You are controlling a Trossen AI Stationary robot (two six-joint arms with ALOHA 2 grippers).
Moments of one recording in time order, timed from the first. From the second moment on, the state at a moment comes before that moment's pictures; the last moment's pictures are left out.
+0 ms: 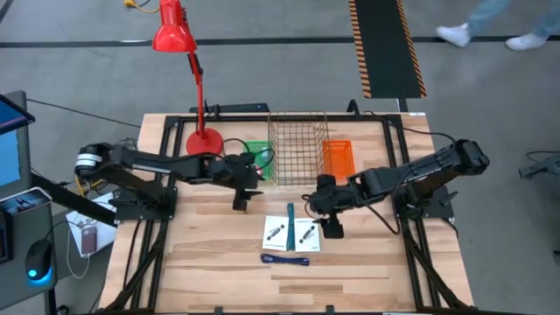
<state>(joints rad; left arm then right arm) 0.06 1.35 0.81 -0.14 0.01 0.29 0.27 1.46 1.14 -0.67 0.08 0.13</state>
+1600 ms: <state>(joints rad) -0.32 1.02 0.81 -0.05 -0.36 -0.09 0.57 1.93 1.06 -0.17 0.16 0.55</state>
